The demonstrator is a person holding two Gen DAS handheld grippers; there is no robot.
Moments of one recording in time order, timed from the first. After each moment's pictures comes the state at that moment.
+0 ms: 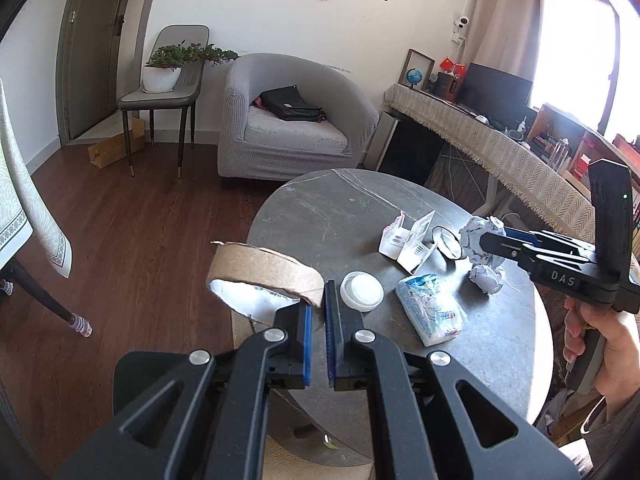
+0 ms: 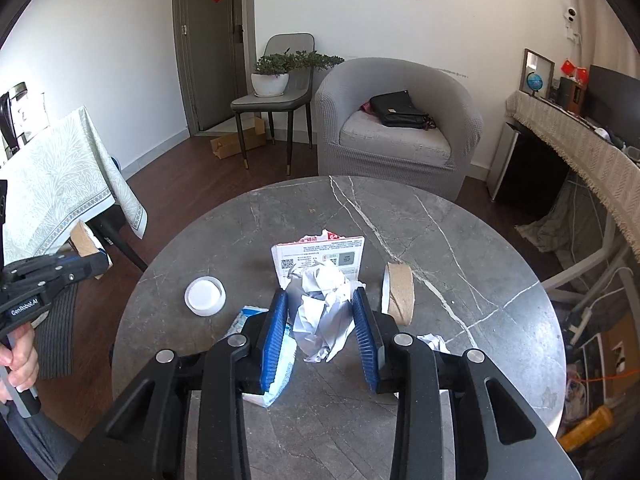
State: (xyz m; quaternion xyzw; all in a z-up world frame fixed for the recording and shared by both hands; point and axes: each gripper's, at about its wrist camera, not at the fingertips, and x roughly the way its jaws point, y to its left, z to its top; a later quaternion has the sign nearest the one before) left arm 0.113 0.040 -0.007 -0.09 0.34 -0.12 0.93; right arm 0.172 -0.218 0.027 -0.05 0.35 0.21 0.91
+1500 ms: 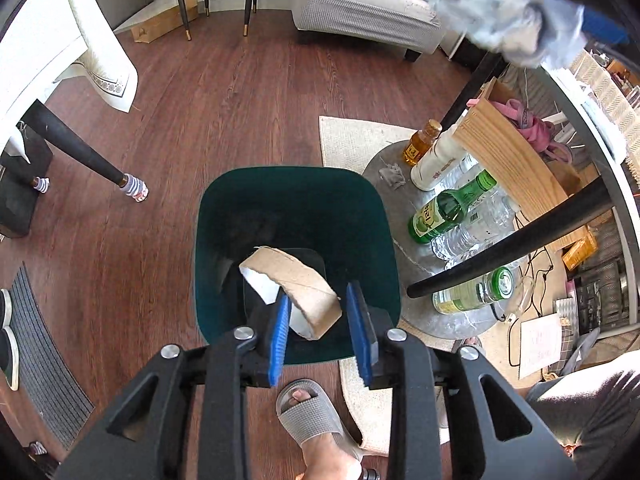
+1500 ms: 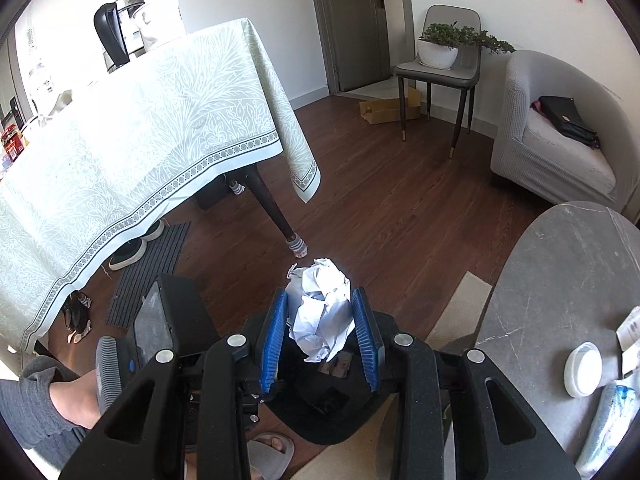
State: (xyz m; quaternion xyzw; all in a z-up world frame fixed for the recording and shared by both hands) left arm 0.070 0.181 -0.165 -0.07 0.55 -0.05 0.83; right arm 0.134 0.059 -0.029 -0.10 0.41 0.41 0.81
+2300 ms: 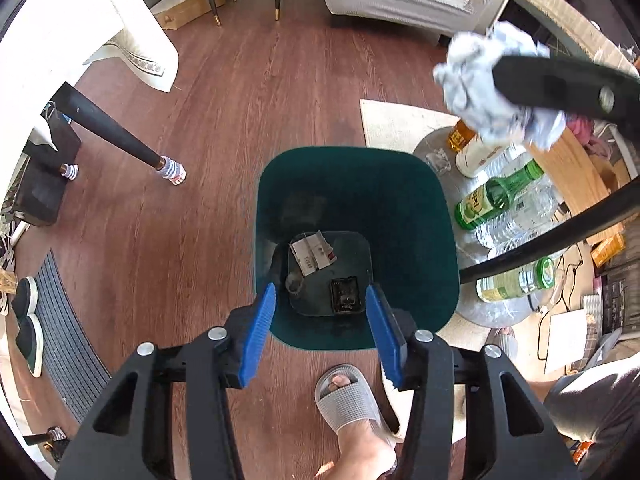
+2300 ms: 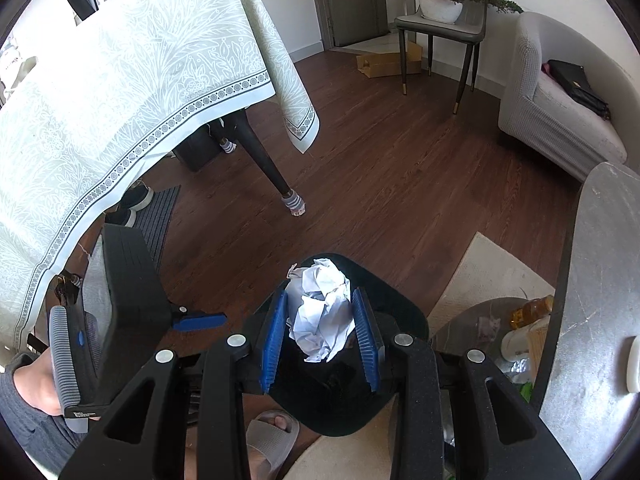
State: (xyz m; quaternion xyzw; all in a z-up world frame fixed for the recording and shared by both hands) left arm 0.070 0.217 -0.173 -0.05 0.58 0.01 0.82; right arm 0.141 0.092 -0.077 -0.12 0.47 0.39 0.78
